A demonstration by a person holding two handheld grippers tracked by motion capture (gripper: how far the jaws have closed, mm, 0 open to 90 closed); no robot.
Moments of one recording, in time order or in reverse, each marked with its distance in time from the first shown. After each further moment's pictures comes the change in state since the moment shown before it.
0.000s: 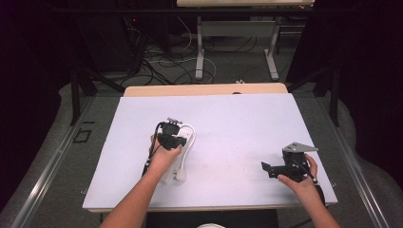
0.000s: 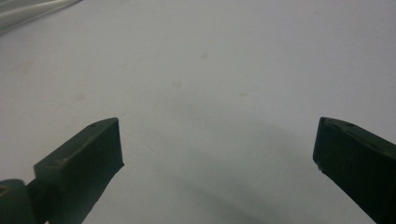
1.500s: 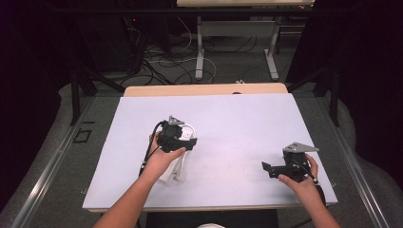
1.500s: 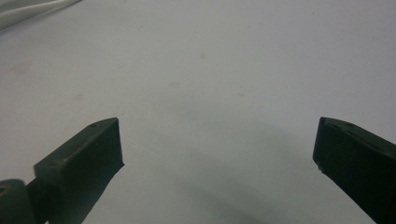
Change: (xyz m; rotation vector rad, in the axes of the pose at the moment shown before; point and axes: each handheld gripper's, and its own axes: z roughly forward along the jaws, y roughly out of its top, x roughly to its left) left arm -0.022 0.000 -0.039 -0.149 -0.071 0.144; right arm -0.001 0.000 -0.002 -0.003 -0.009 -0.002
